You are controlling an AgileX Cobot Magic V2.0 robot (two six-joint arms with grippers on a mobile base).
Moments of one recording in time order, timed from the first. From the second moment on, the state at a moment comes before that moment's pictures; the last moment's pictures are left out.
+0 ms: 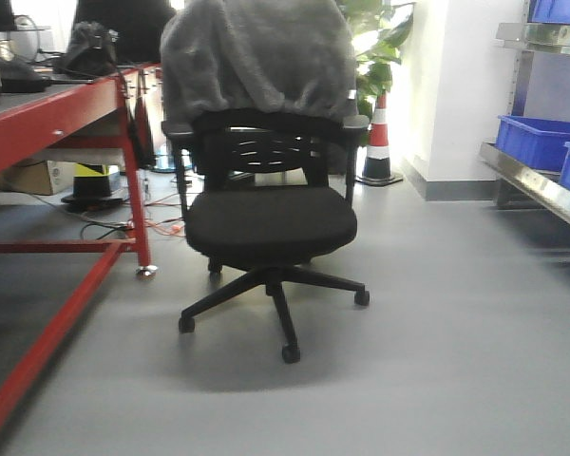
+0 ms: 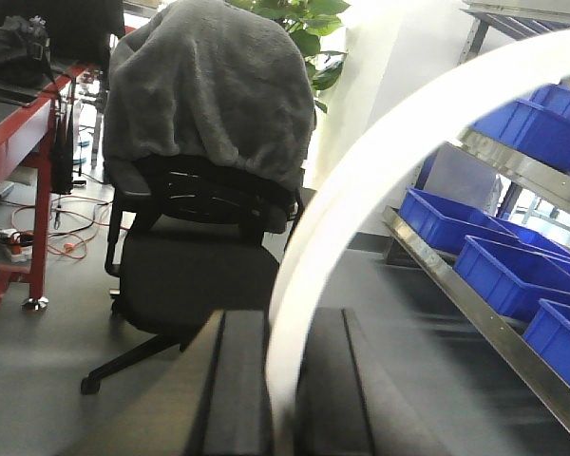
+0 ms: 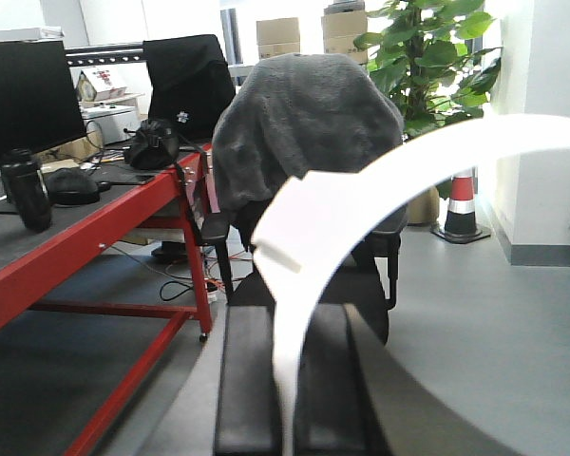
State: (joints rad) left arm -0.20 0.66 -0.71 0.01 0.17 -0.24; right arm 0.12 0.51 -0.79 0.10 0.36 0.05
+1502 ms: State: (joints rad) left arm -0.20 0.66 -0.71 0.01 0.17 -0.24; right arm 0.12 0.51 -0.79 0.10 0.36 0.05
